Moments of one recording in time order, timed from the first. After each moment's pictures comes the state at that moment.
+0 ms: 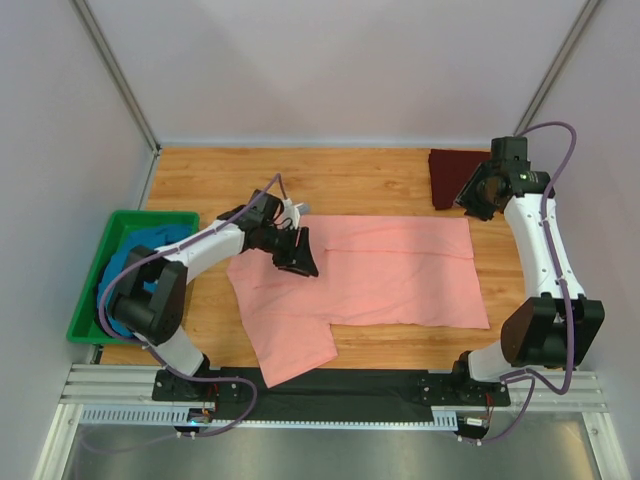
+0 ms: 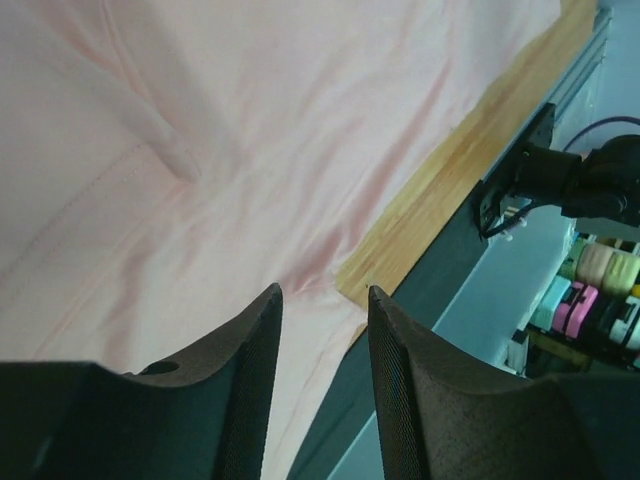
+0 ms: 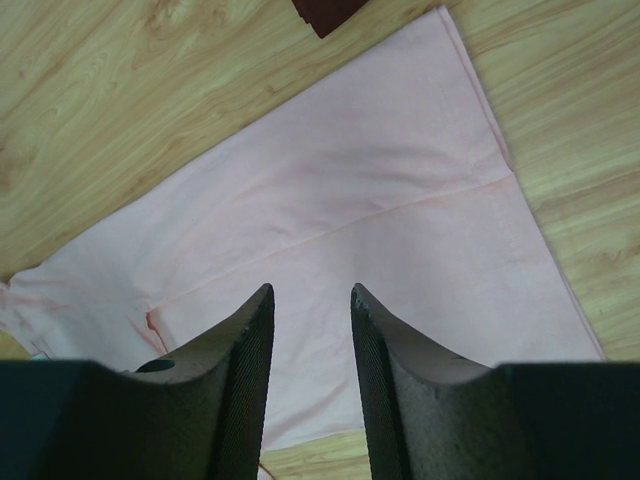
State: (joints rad) left arm -0.46 1.68 1.06 -0.44 0.74 -0.33; right arm -0.06 1.47 1.47 -0.92 0.00 0.55
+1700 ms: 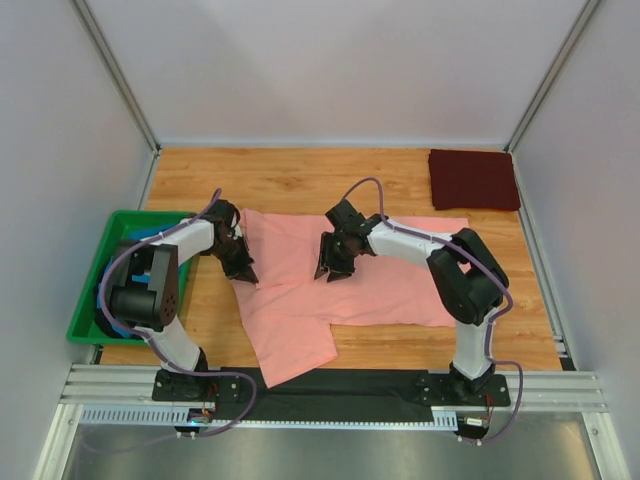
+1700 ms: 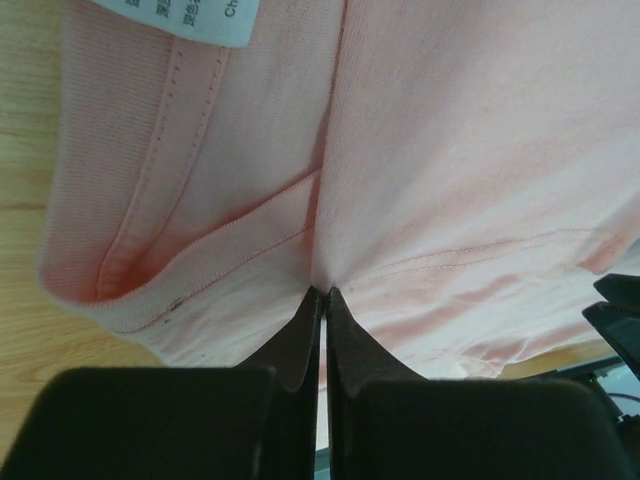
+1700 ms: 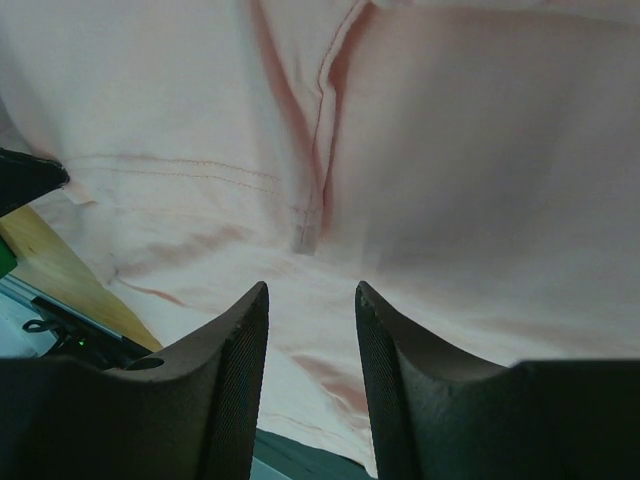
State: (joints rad) left arm -0.15 1.70 0.97 -0.66 0.31 -0.54; right arm 0.69 1.91 1.28 -0.48 -0.26 0.80
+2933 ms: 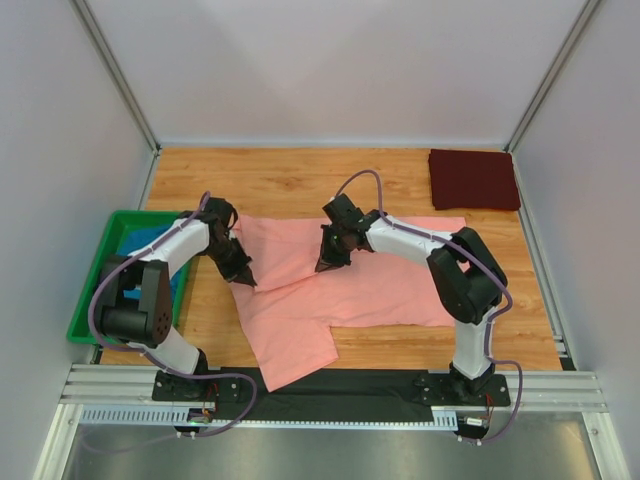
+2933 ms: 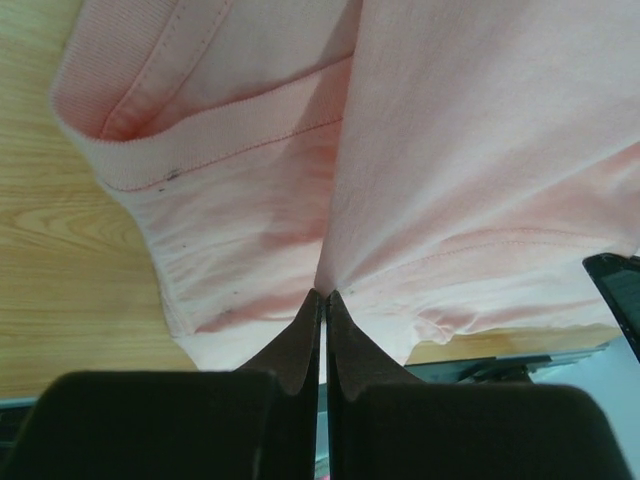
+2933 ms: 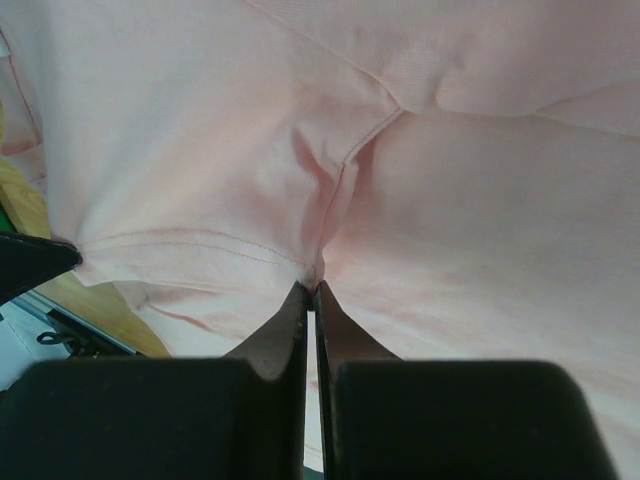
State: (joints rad) left arm -0.16 1.59 0.99 -0.84 0.29 -0.71; right arm 0.70 1.94 1.33 -0.45 -0.24 0.79
